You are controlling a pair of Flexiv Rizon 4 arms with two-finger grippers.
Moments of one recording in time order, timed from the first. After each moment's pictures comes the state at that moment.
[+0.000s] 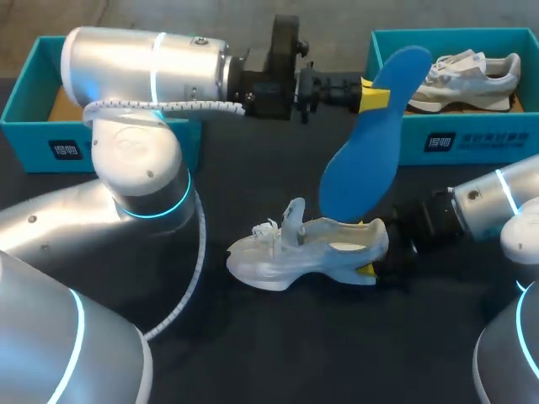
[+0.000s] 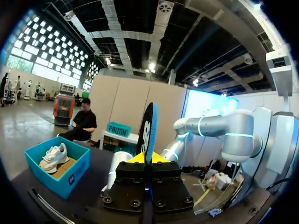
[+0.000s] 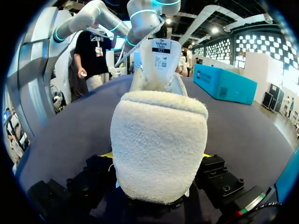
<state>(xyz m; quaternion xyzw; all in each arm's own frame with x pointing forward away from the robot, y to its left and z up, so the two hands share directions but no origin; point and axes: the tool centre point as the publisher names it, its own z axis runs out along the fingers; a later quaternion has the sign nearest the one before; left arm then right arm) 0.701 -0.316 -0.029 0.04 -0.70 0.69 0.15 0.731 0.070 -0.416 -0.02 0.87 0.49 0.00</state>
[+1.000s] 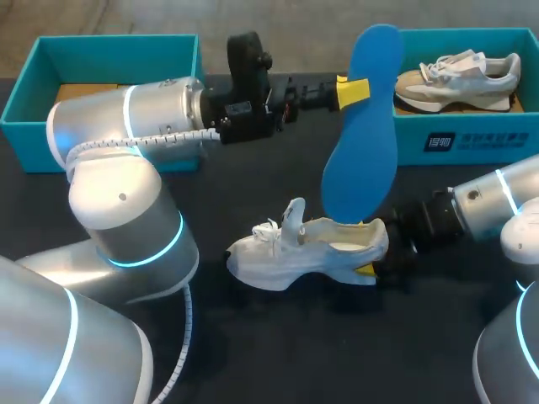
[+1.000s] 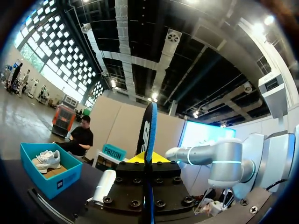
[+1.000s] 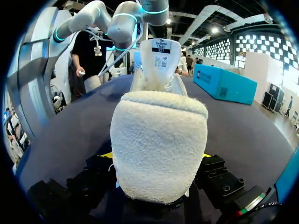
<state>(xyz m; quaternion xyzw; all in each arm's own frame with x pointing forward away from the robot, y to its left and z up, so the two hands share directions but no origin) 0.681 -0.288 0.000 0.10 -0.60 0.77 0.17 0.731 0.070 -0.416 -0.02 0.87 0.49 0.00</state>
